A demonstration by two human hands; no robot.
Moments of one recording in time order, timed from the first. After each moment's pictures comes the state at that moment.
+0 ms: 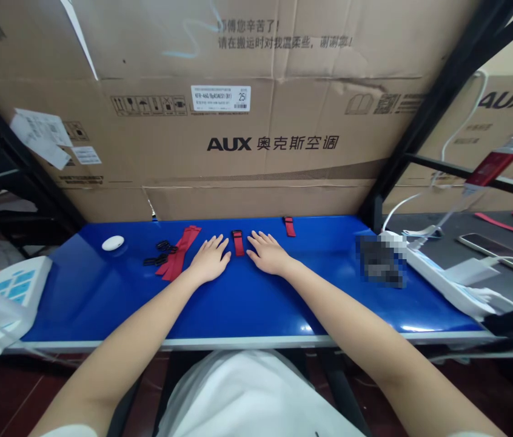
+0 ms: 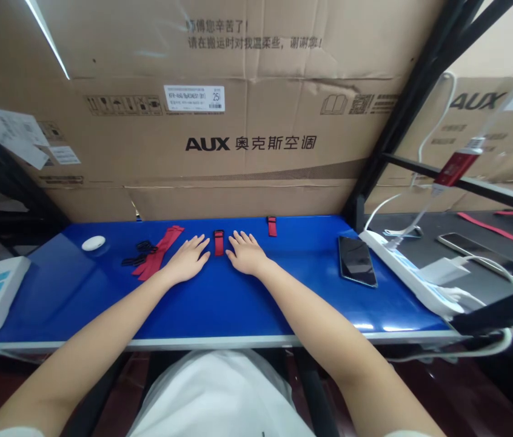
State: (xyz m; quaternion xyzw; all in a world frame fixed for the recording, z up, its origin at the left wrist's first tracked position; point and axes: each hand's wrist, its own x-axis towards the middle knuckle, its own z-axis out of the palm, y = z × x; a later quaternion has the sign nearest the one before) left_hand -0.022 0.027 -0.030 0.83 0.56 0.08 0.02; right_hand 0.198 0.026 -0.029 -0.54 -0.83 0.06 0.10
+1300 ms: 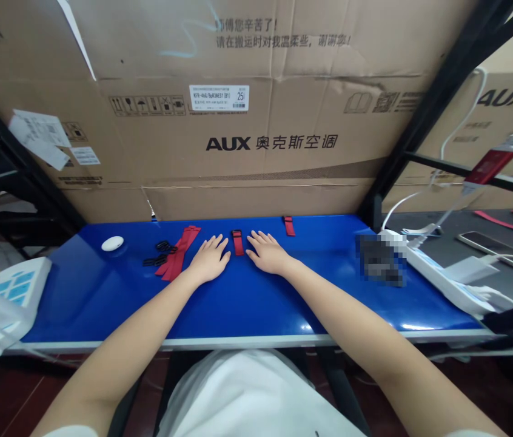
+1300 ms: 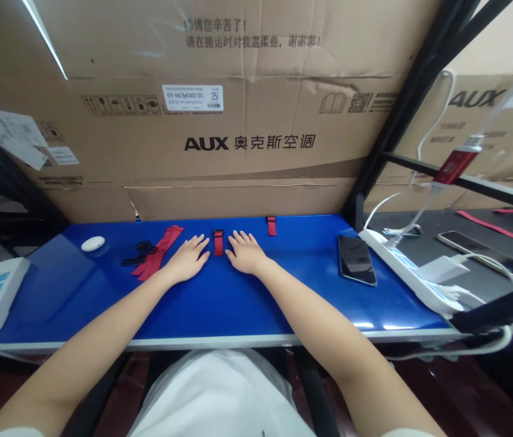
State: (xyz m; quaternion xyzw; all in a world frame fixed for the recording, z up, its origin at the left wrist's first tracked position) left_hand -0.022 0.027 -0.028 0.83 0.56 0.09 0.03; right_hand 0.198 0.027 -0.029 -0.54 -0.83 0.05 0.10
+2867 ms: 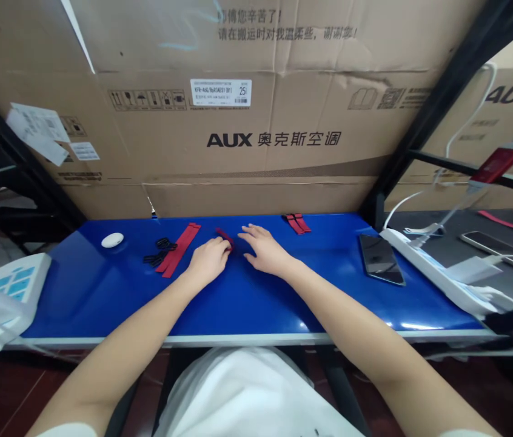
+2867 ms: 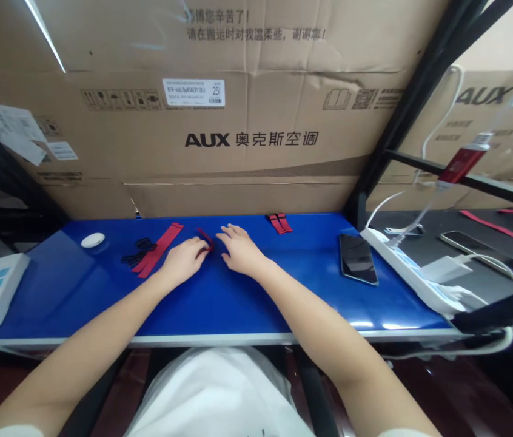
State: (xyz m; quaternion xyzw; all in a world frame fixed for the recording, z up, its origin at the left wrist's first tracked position) left_hand -0.011 -0.005 0.004 0.83 0.55 0.13 -0.03; right_hand 0.193 0.012 -0.008 -0.44 -0.87 0.00 0.20
